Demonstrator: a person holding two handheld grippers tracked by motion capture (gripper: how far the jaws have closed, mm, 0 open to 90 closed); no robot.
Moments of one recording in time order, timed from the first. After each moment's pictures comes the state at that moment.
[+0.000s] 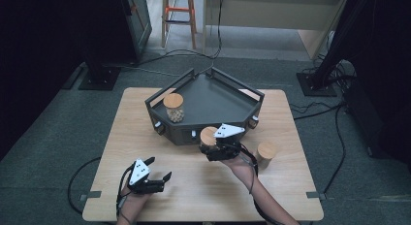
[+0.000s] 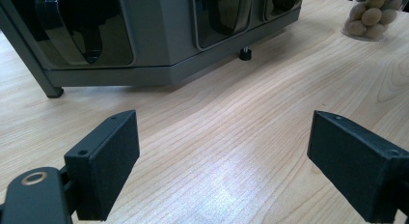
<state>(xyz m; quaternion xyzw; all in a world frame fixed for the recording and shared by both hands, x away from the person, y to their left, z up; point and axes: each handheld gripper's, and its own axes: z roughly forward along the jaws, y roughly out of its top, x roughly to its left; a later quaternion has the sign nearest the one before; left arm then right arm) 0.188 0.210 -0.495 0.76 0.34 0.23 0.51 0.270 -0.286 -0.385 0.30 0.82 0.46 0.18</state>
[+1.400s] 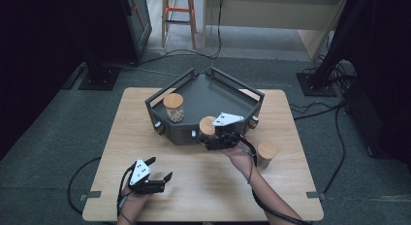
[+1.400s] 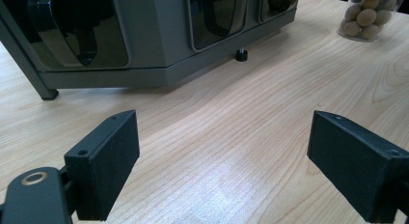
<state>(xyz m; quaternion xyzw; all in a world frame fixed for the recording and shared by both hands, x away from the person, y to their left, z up) 0.189 0.209 -0.495 0.76 0.33 0.22 0.51 0.288 -0.281 -0.362 0.30 0.81 0.46 0.19</state>
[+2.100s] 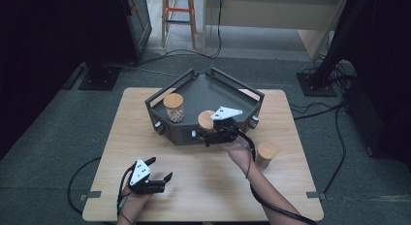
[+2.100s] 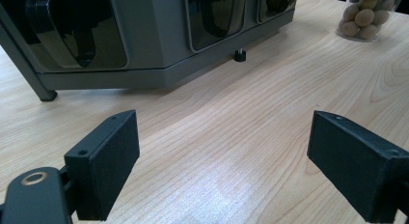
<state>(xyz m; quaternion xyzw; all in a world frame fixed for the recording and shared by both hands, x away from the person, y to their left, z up) 0.188 0.209 -0.495 0.76 0.33 0.22 0.51 0.297 -0.277 -0.349 0.30 0.81 0.46 0.19</state>
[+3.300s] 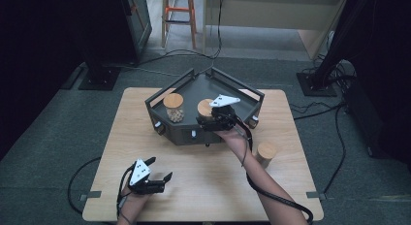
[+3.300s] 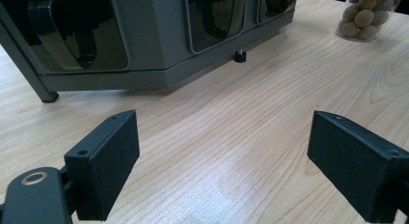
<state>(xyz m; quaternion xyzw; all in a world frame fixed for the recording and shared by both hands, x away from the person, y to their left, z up) 0.188 0.209 -0.494 0.76 0.33 0.23 0.51 0.323 -0.266 -0.338 0.32 0.80 0.45 0.22</state>
